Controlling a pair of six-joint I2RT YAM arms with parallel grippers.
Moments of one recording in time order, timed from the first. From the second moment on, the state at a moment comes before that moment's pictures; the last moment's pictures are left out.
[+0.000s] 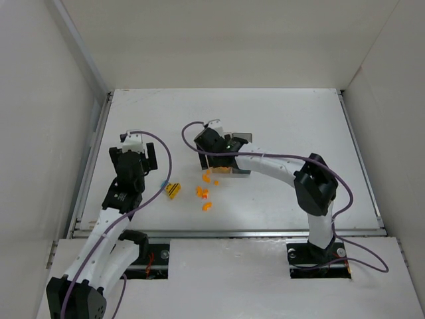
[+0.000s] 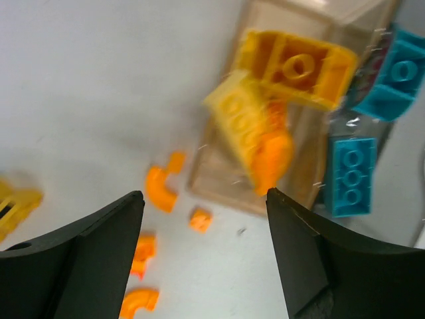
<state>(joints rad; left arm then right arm) -0.23 0.73 0.53 -0.13 -0.44 -0.05 0.91 1.95 1.57 -0.59 0.46 0.53</state>
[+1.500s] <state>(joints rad) -0.21 0.76 0.56 -0.13 -0.44 -0.06 1.06 1.99 1.56 -0.50 0.29 0.55</state>
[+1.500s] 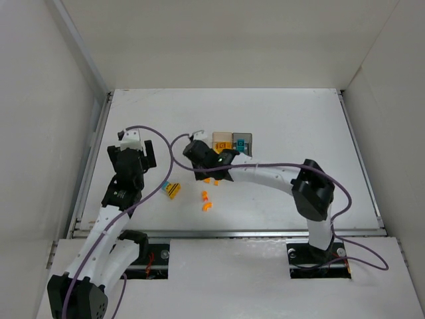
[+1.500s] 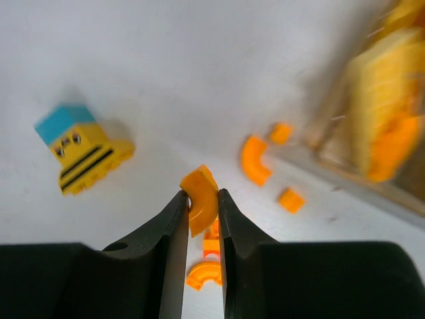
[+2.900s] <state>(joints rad) -0.28 1.19 0.75 -0.13 0.53 0.52 0.86 1.66 1.28 -0.44 0.27 0.49</state>
